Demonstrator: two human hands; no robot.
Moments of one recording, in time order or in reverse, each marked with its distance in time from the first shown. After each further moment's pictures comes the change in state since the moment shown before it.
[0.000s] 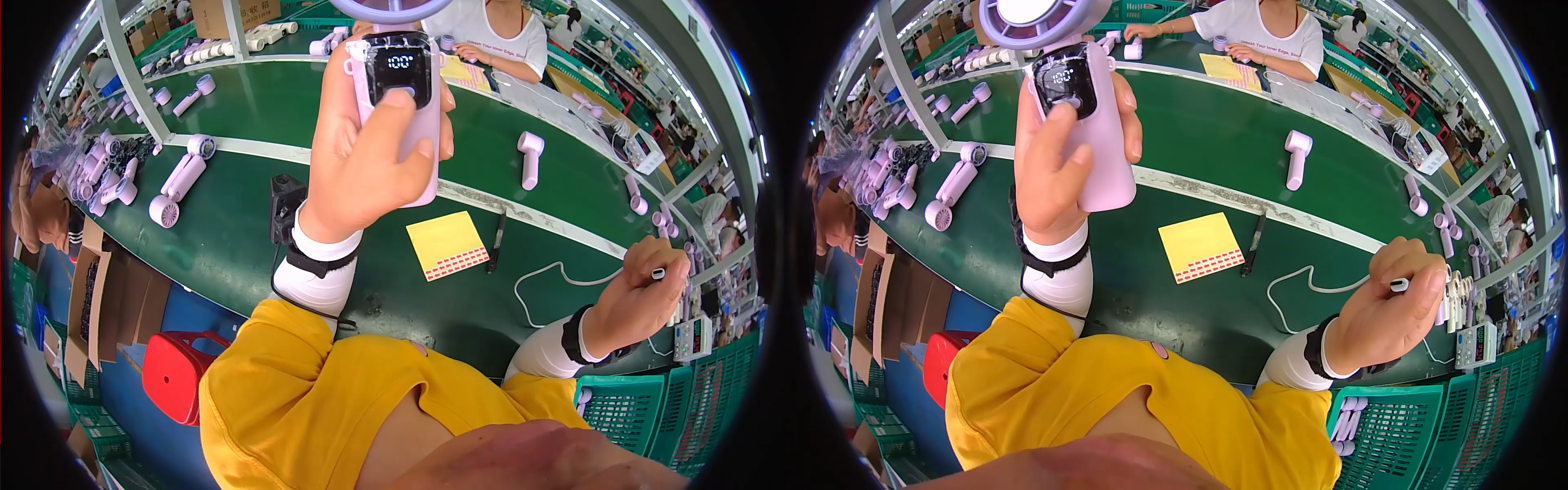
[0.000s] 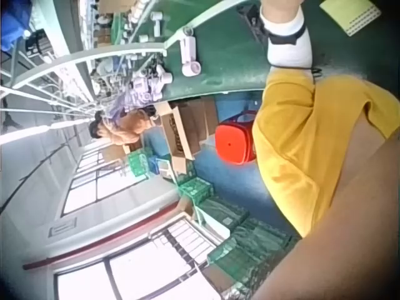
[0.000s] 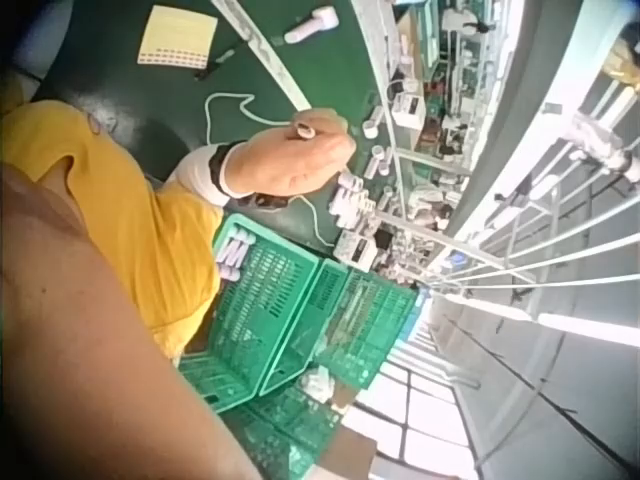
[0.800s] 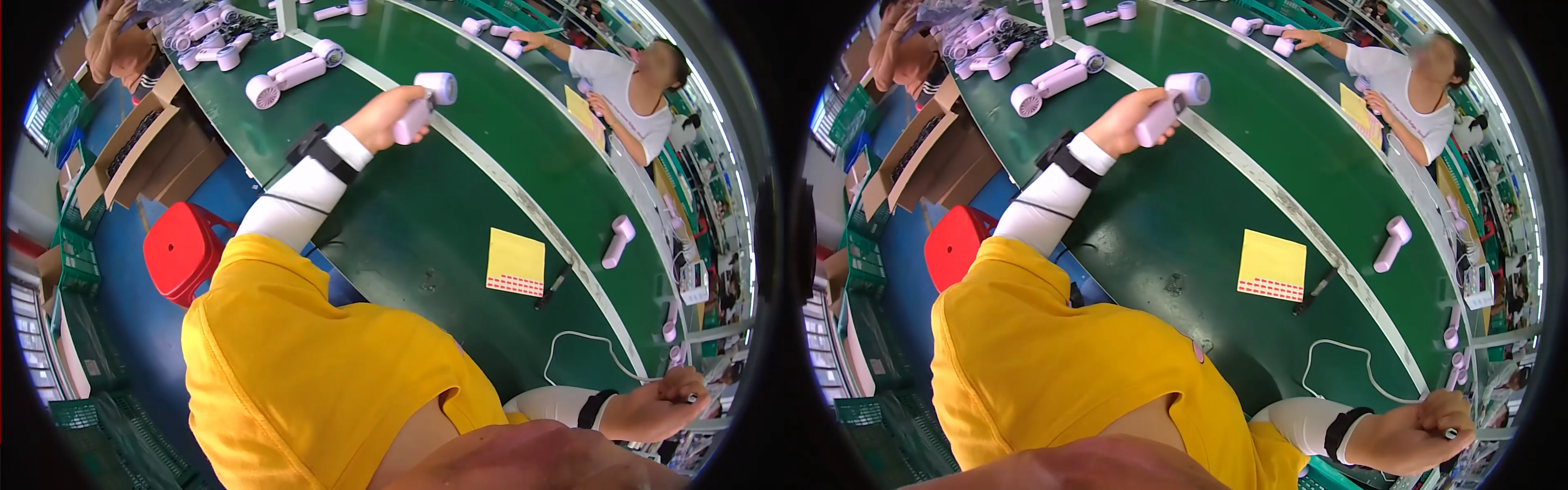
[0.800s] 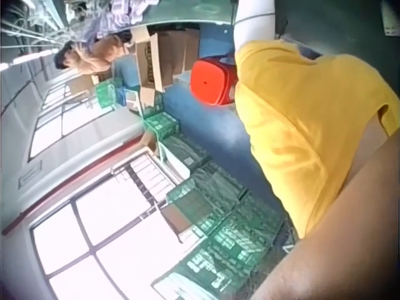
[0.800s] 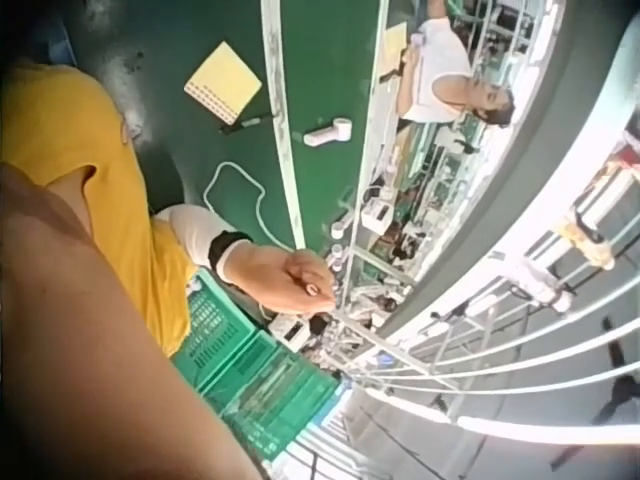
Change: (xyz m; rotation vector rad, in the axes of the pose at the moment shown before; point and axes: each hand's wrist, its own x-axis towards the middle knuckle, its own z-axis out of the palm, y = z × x) left_hand -0.072 -0.022 -0.191 0.015 0.549 -0.867; right_hand 0.010 -0.012 -0.003 -0.132 0.220 0.020
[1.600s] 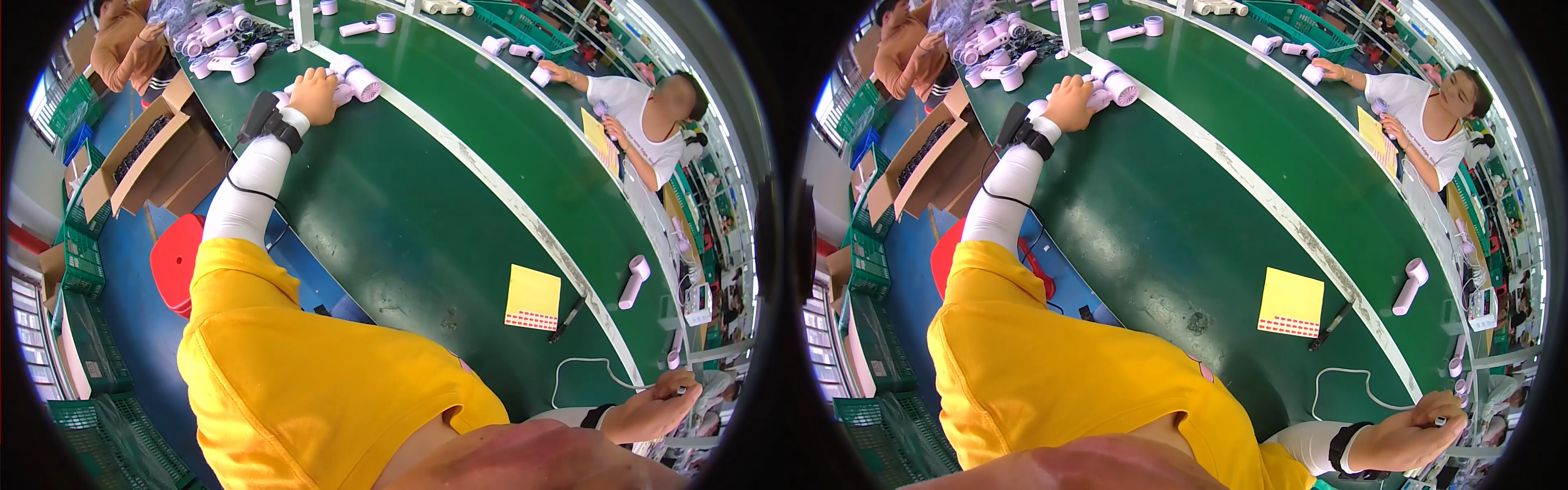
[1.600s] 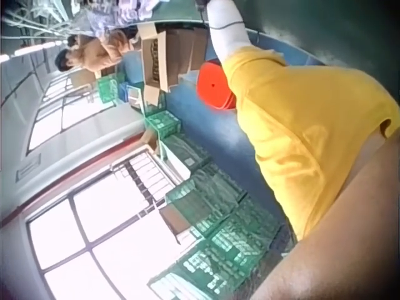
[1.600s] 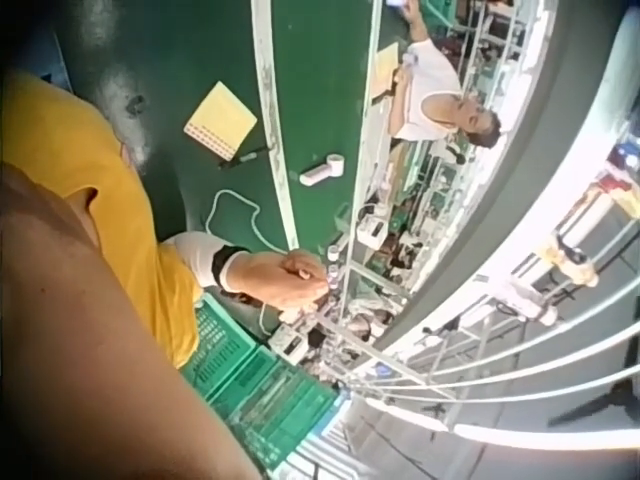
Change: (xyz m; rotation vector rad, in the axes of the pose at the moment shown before) left_hand -0.011 0.069 -0.164 2.156 0.629 0.370; right_hand -0.020 0.015 0.025 -0.415 -0.228 -0.076
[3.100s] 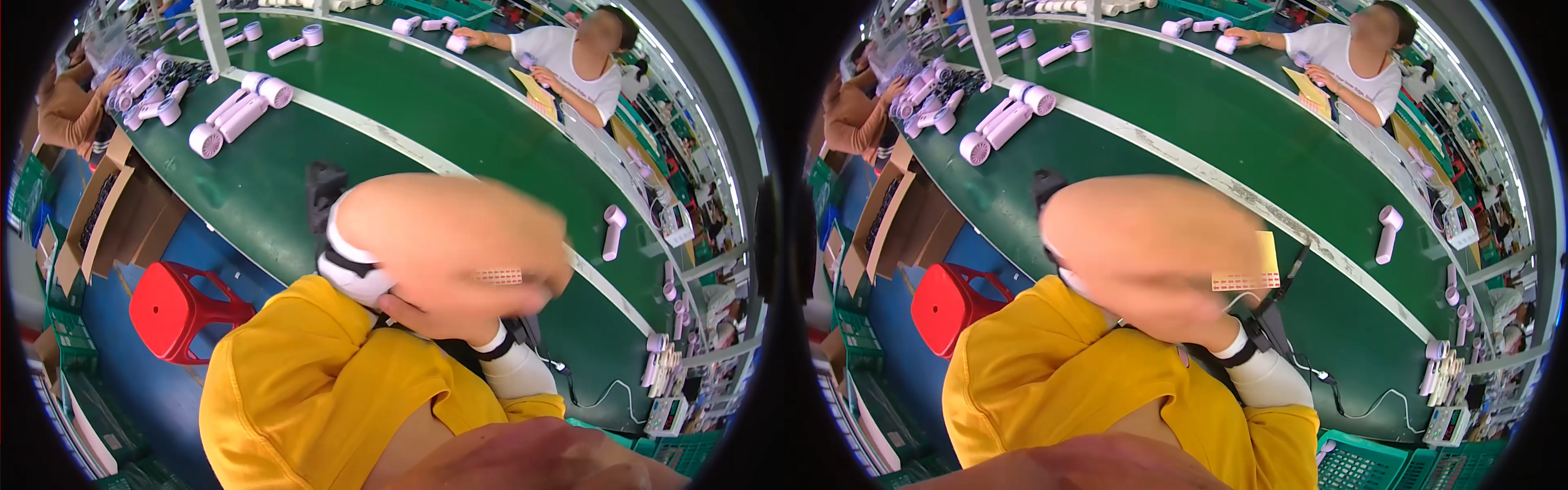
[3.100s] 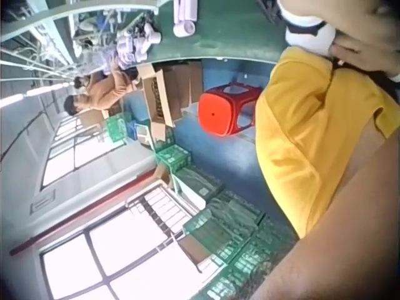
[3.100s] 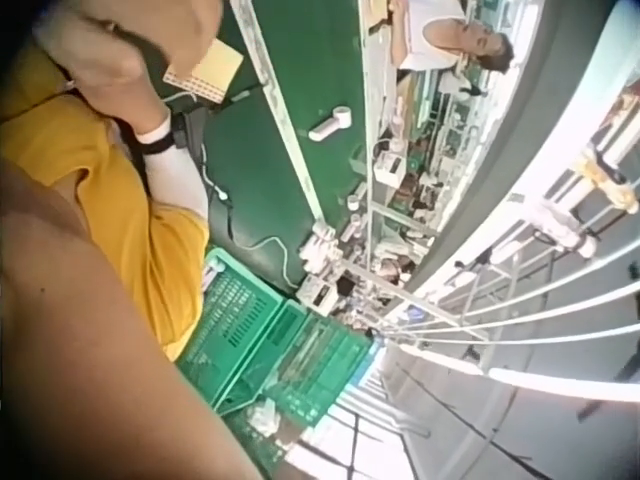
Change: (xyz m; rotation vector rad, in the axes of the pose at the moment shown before) left_hand -0.067 0.254 -0.212 -1.460 0.162 1.537; right_hand -0.129 -0.013 0.094 0.615 -1.426 -0.262
